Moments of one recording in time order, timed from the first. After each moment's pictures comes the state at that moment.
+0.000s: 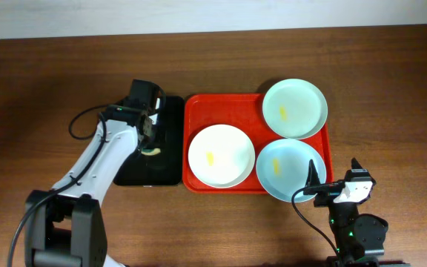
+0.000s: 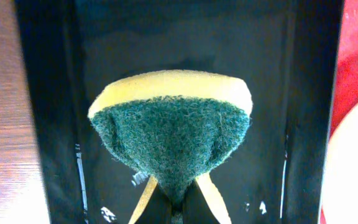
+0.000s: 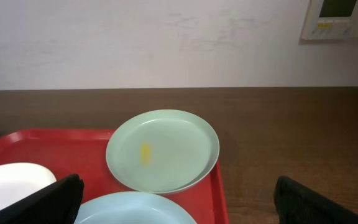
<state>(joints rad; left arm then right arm) -0.21 1.72 1.23 -0.80 -0.11 -0.13 0.01 0.01 0.01 -0.07 0.00 0.03</state>
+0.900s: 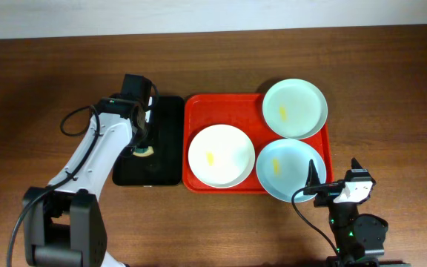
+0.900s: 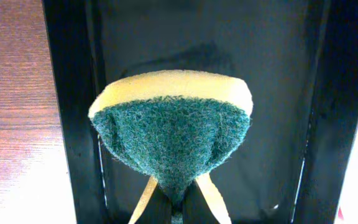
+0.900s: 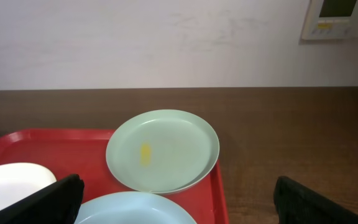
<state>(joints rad) -0.18 1.75 1.29 -0.91 -0.12 -0.13 0.01 0.01 0.01 -0.07 0.00 0.03</state>
